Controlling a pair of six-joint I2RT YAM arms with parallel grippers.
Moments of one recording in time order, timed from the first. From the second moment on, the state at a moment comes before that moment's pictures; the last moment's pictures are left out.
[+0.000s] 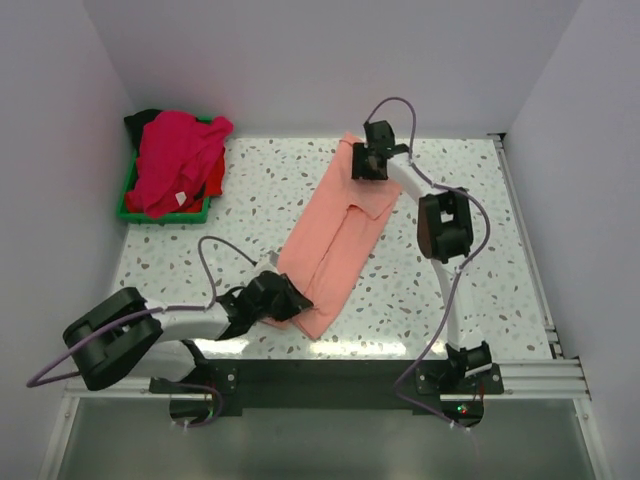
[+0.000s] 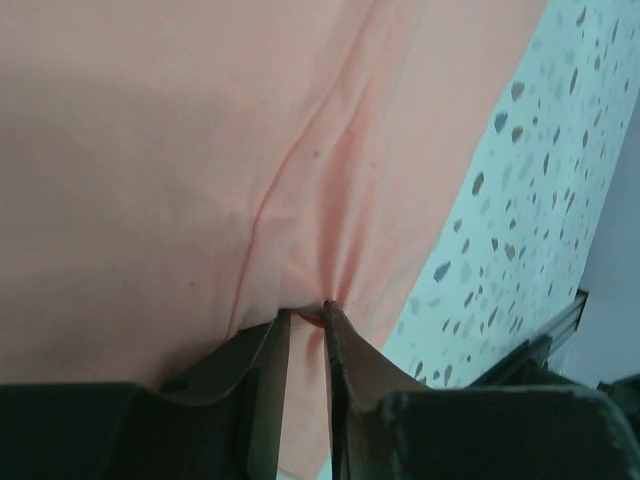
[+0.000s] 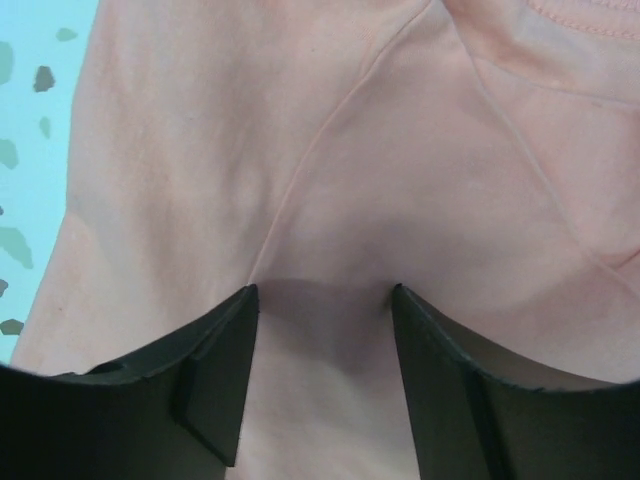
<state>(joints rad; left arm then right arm) -0.86 1.30 0.28 0.30 -0.08 -1.20 0.31 2.48 2.12 -0.50 0.07 0.30</state>
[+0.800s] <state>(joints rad) -0.97 1.42 0.75 -0.27 -0.28 -0.72 0.38 2.14 1.88 -0.56 0.12 0.27</state>
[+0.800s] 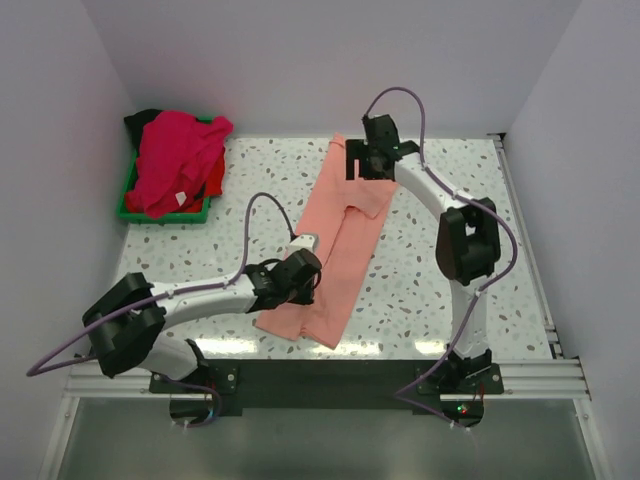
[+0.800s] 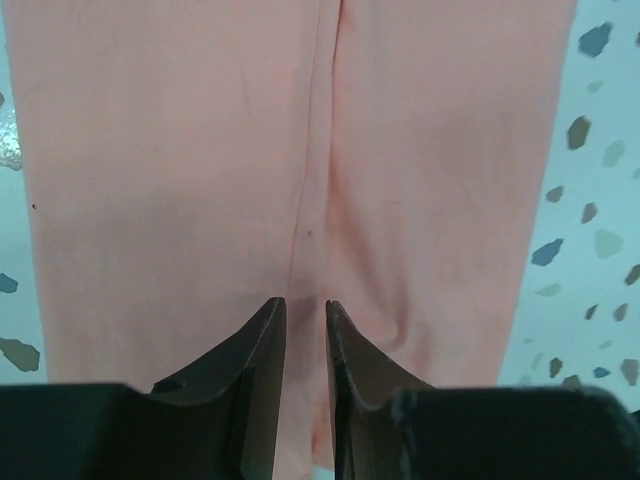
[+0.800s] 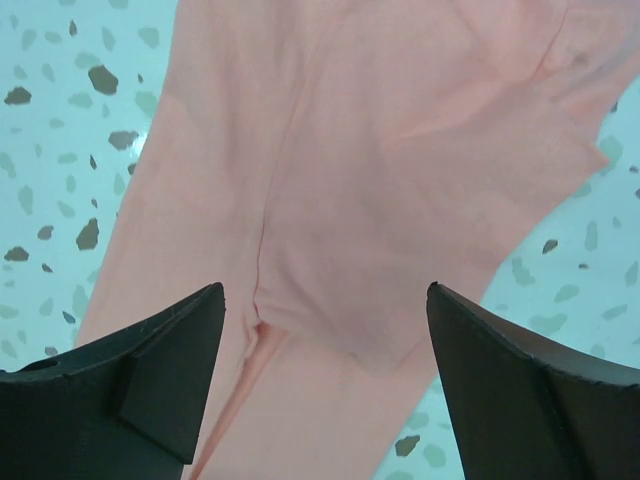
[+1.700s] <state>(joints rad) -1.09 1.57 0.78 -0.22 -0.23 -0.68 0.39 2.48 2.14 -0.57 0.09 0.25</state>
